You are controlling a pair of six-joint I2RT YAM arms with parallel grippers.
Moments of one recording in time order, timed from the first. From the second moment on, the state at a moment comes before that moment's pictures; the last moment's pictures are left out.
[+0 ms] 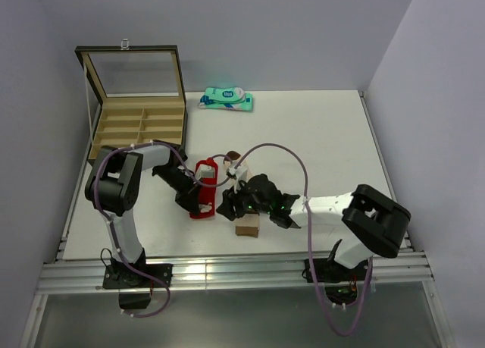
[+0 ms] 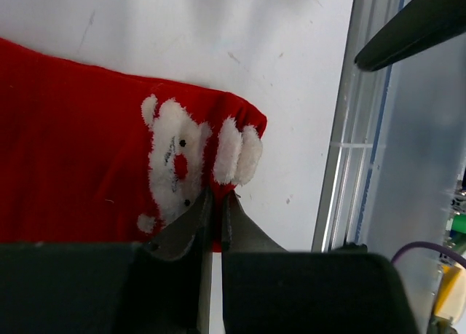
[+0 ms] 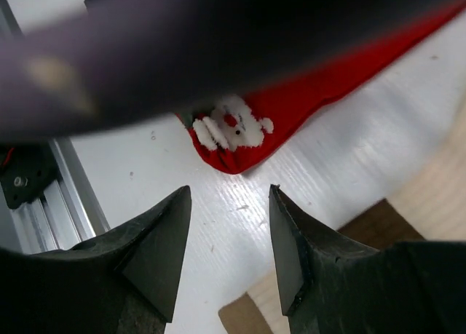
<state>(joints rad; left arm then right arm) -0.30 1.91 1.11 -1.05 0.86 1.01 0.96 1.48 0.58 0.47 -0.15 0.34</state>
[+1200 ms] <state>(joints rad) -0.28 1.96 1.13 -1.09 0.86 0.99 1.06 1.79 0.73 0.54 -0.09 0.28</state>
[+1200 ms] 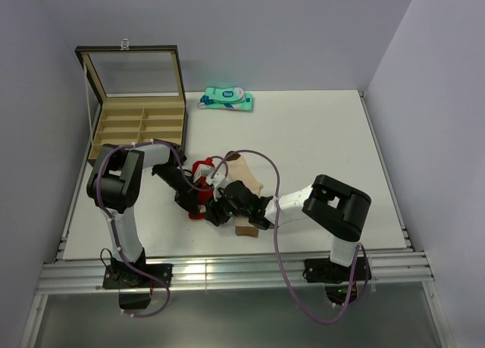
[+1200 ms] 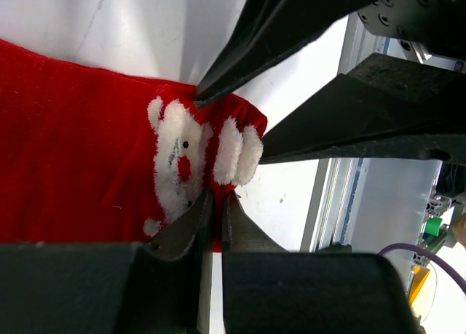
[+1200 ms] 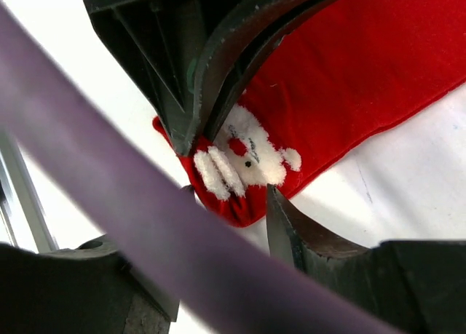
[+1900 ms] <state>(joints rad) -0.28 1.92 1.08 -0.97 0.86 0.86 1.06 1.82 0.77 0.51 -0.01 0.38</state>
